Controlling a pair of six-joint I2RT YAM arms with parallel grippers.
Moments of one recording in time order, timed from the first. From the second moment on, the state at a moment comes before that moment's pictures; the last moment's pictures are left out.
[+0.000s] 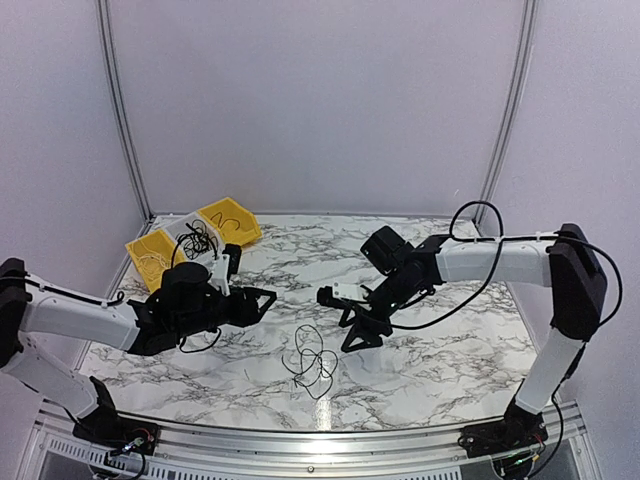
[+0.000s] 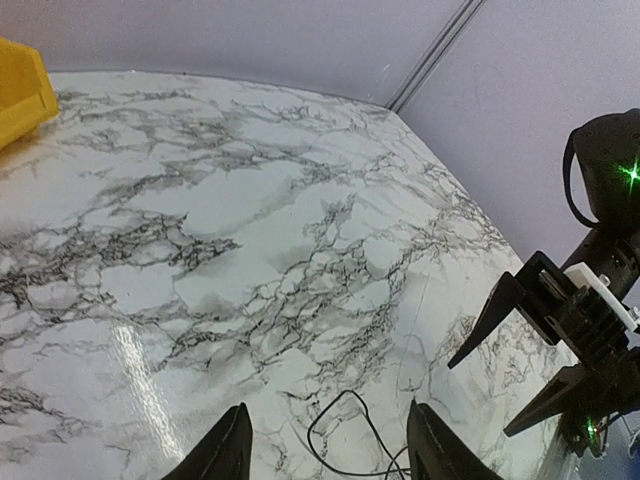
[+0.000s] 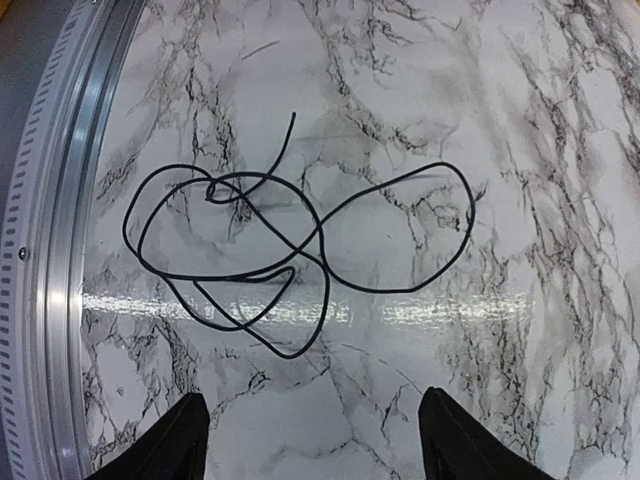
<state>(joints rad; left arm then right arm) -0.86 1.37 0.53 0.52 -0.07 -0.54 0.77 1.73 1.19 -0.61 -0.55 -0.65</state>
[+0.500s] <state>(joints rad) -0.90 1.70 0.63 0.48 0.18 -0.74 0.83 1.83 1.20 -0.64 -0.57 -0.65</state>
